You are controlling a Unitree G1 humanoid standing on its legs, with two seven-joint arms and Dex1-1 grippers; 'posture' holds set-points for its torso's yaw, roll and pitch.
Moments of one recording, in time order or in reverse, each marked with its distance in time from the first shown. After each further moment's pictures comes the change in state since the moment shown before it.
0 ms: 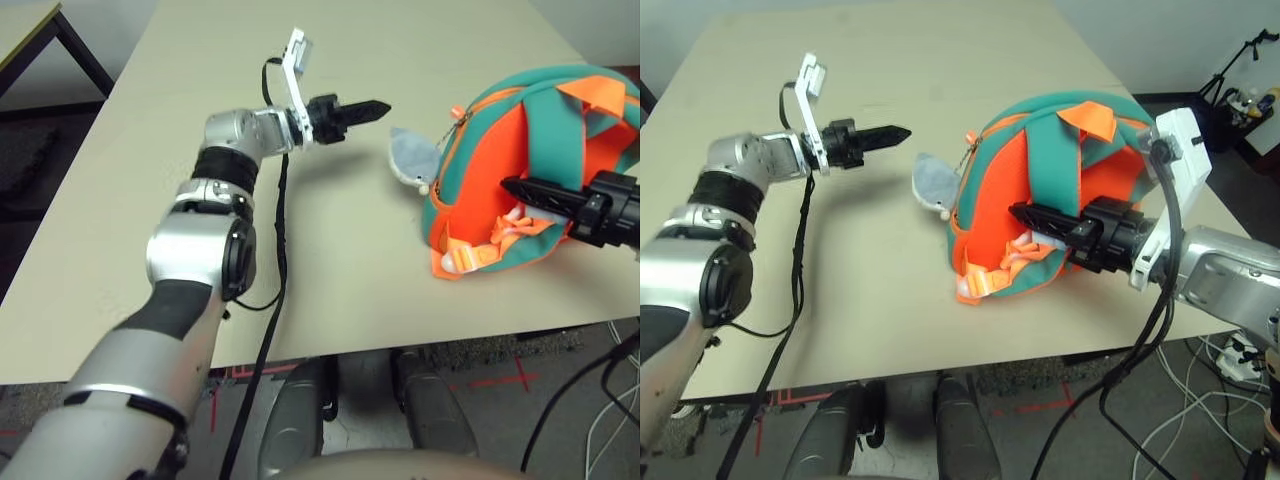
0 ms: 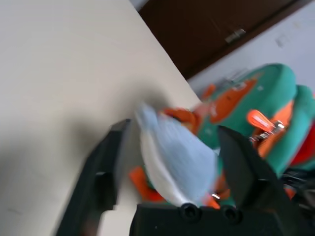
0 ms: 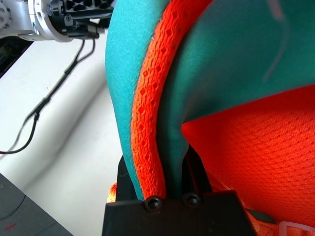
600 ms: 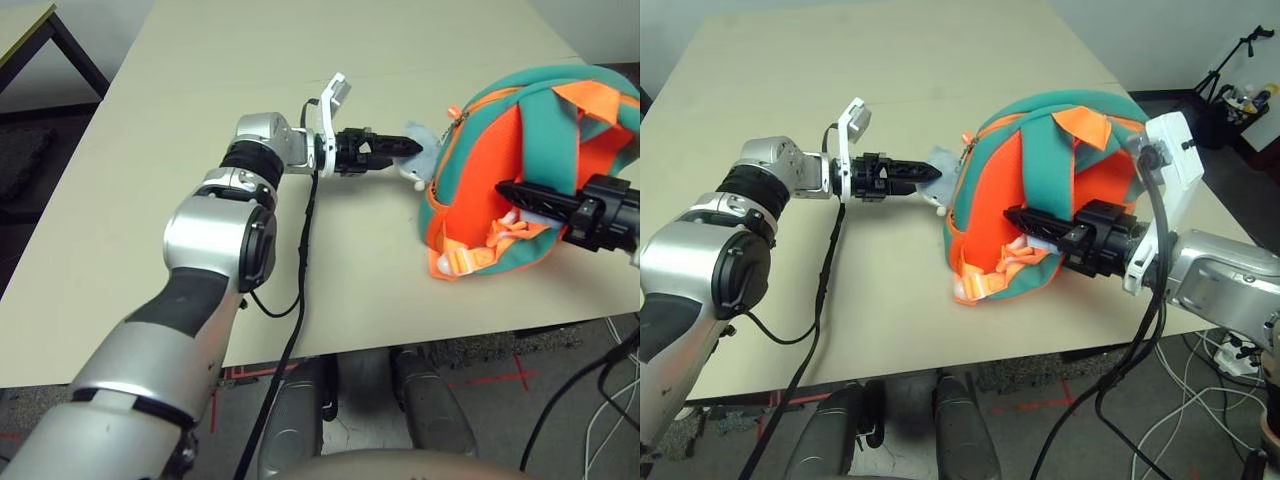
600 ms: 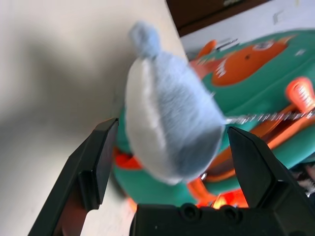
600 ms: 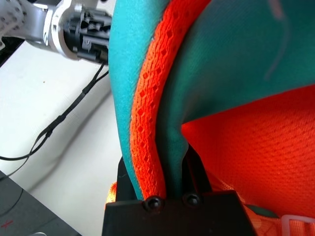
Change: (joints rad) left arm -0.038 -0.102 0.061 0.098 0.079 0.092 0.035; right arm 0.030 0.007 0.002 -0.047 0.022 0.002 -0.040
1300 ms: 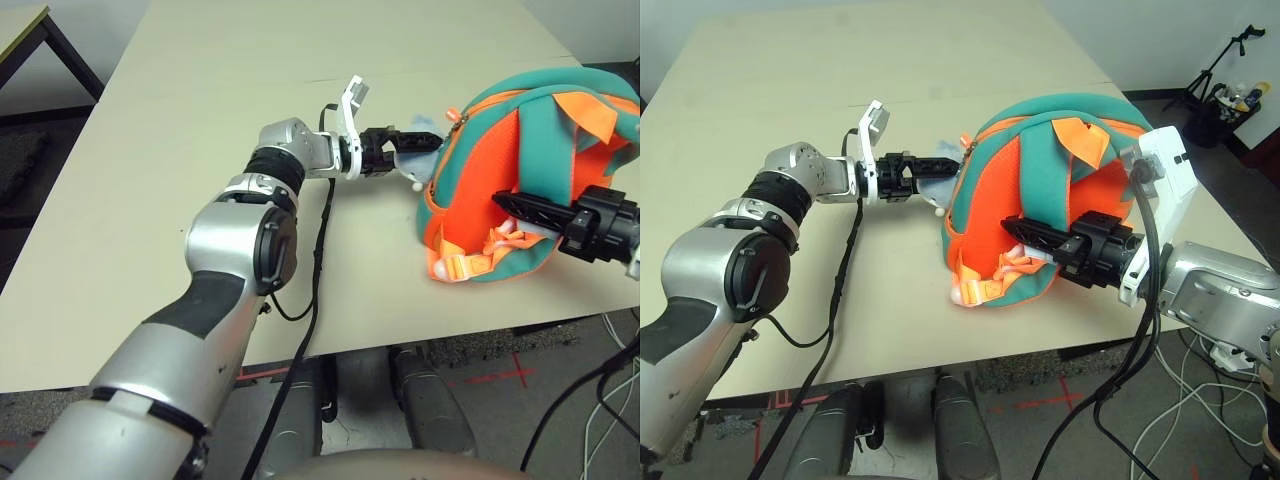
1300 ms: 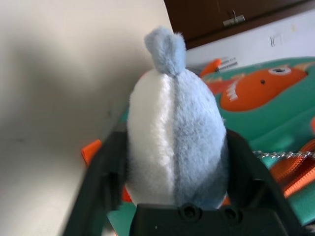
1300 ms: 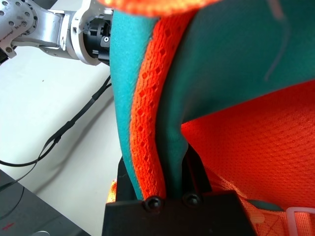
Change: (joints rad) left arm 0.026 -0.086 0.143 0.003 -0.027 -0.049 0.219; right arm 0.031 0.000 -0.008 -0.025 0.021 -0.020 -0.029
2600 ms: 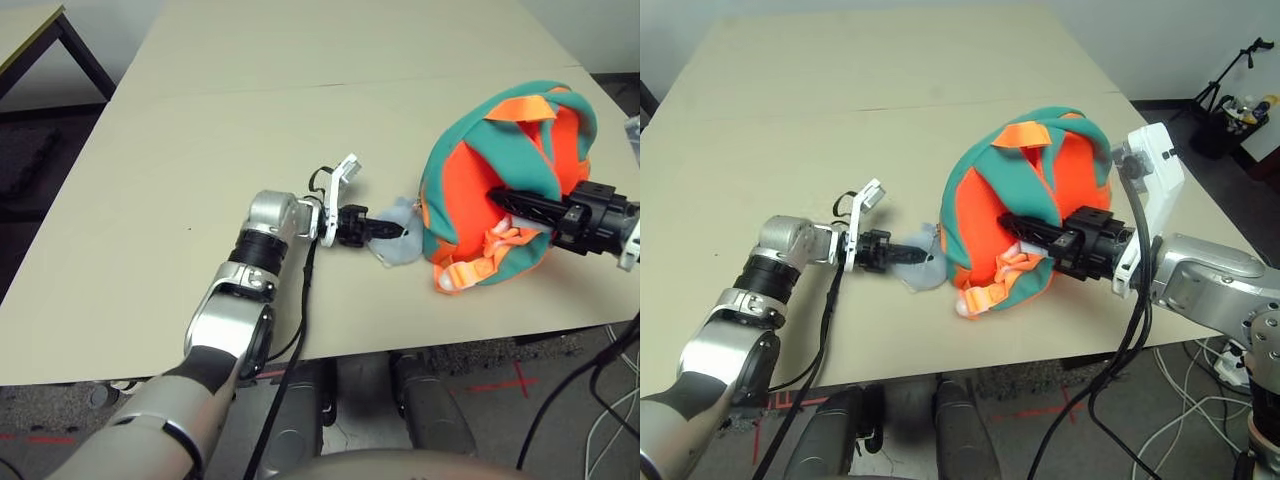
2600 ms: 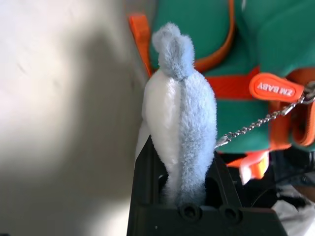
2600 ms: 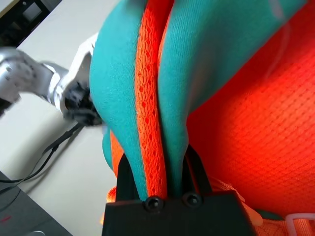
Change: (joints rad) left arm 0.456 0.082 -0.331 -0.669 -0.005 0.339 -0.199; right arm -0.054 0.035 0.053 0.046 -0.122 0.006 0.090
